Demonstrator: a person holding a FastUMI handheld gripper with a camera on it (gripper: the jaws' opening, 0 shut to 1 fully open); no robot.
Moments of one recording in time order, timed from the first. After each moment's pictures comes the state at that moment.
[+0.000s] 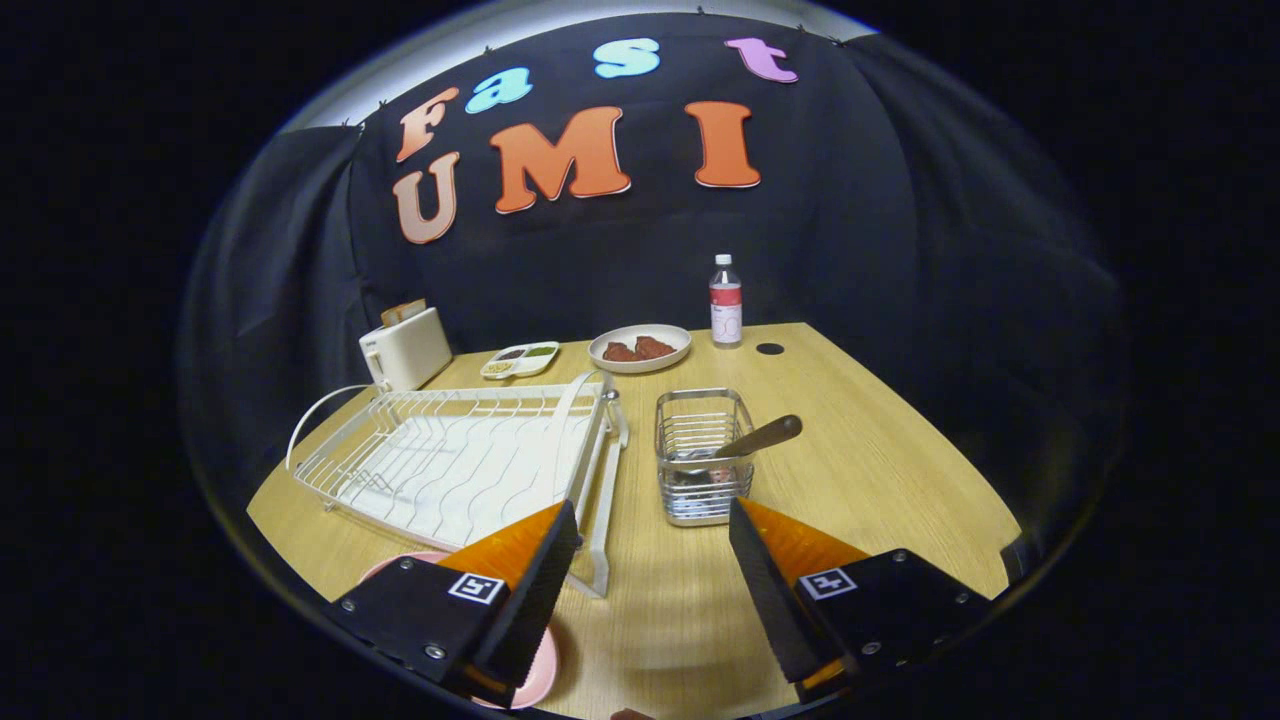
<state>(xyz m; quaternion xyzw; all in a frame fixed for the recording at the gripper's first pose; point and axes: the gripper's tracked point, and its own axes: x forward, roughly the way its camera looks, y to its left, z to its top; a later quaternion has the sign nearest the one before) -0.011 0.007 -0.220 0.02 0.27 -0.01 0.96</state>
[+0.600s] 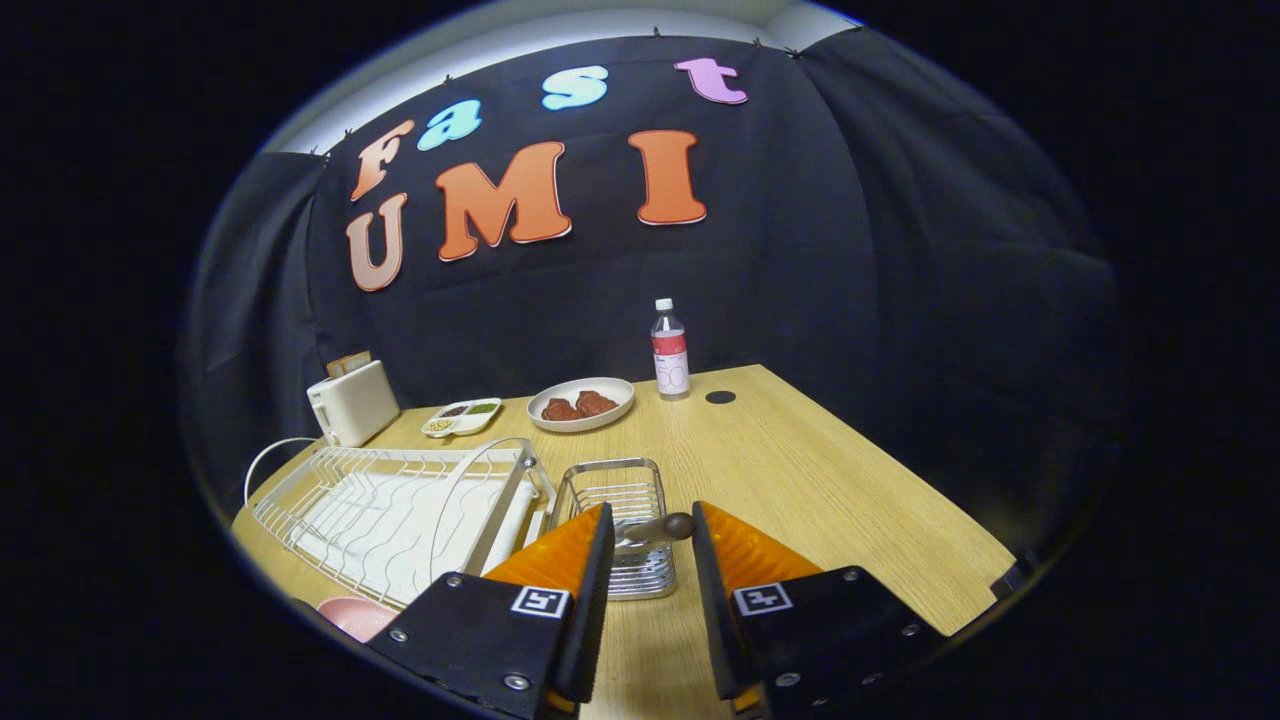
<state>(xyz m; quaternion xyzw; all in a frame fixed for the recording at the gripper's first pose) 0.045 -0.042 -0.216 0.02 0.20 -0.05 0.98</state>
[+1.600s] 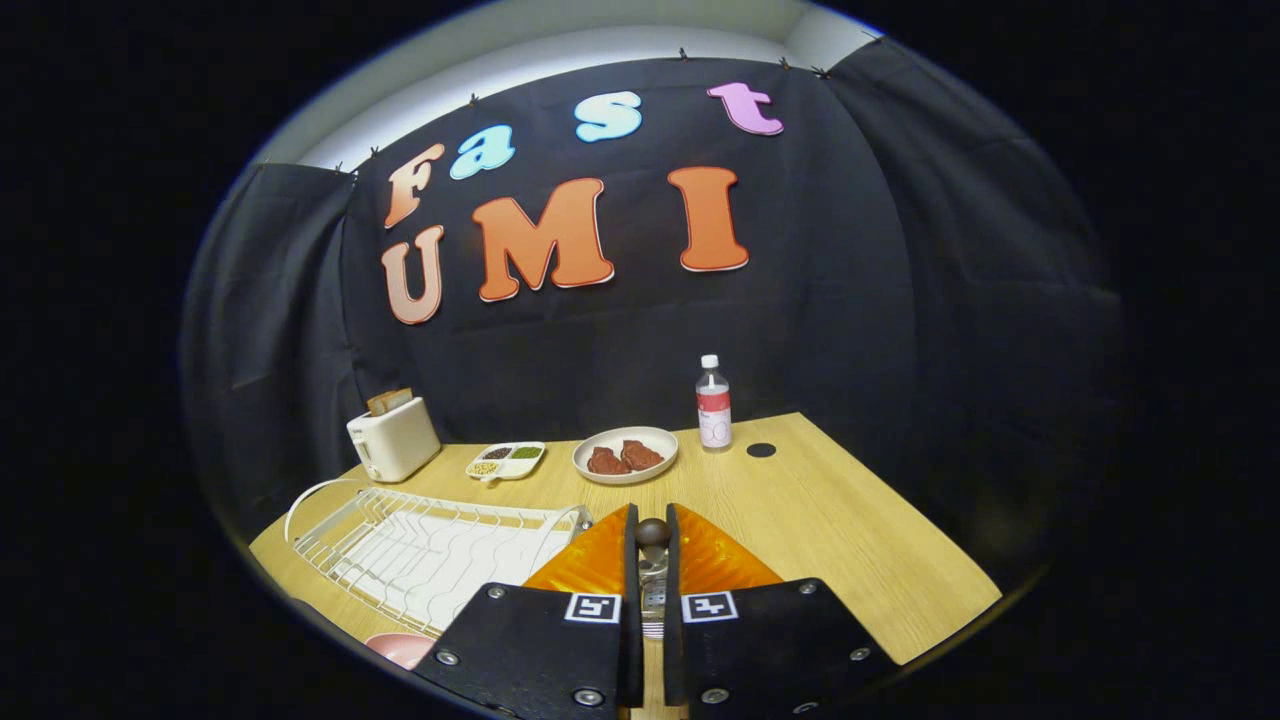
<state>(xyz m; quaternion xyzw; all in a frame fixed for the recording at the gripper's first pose) 0.068 -0.007 -0.130 0.02 0.15 0.00 0.99</state>
